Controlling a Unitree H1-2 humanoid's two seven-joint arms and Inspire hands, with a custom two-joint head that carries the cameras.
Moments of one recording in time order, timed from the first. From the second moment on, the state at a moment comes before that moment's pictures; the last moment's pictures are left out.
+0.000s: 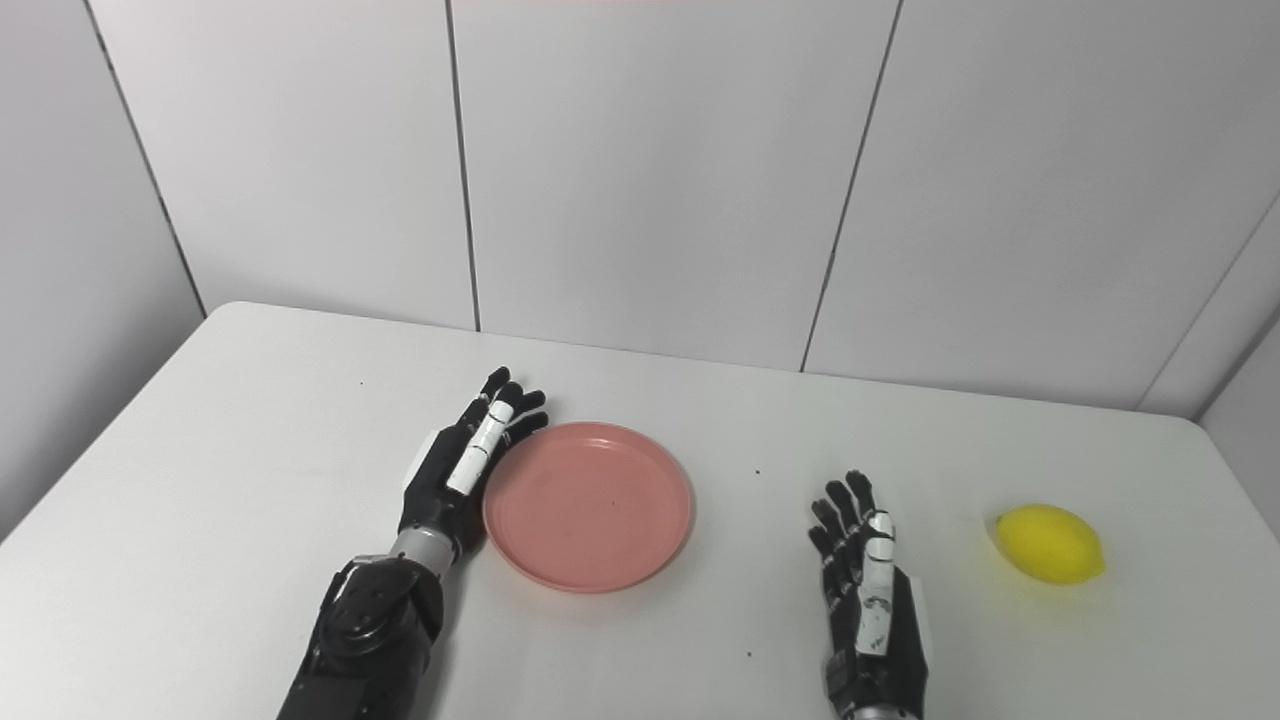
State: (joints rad) left arm -0.37 -0.06 0.06 0.25 -0.15 0.16 -0.01; right arm -0.07 0.08 -0.04 0.02 0.21 0.00 0.03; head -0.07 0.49
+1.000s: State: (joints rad) left arm -0.36 -0.07 0.06 0.20 -0.19 0.23 -0.03; right arm -0.07 0.15 -0.01 0.02 0.17 0.00 -0.01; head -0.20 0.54
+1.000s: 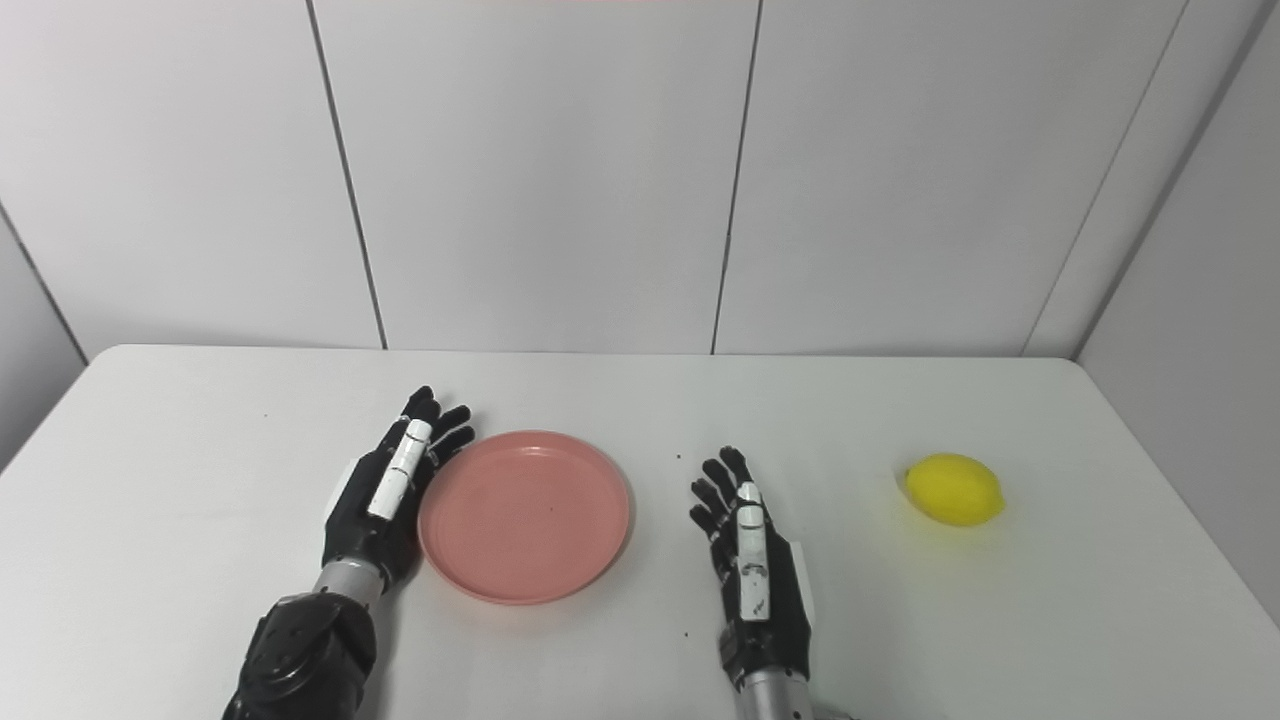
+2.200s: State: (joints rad) left arm -0.37 -0.05 0.07 0.21 -0.21 0.24 -0.07; right arm -0.09 0.18 0.00 0.04 0.12 0.00 -0.03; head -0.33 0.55
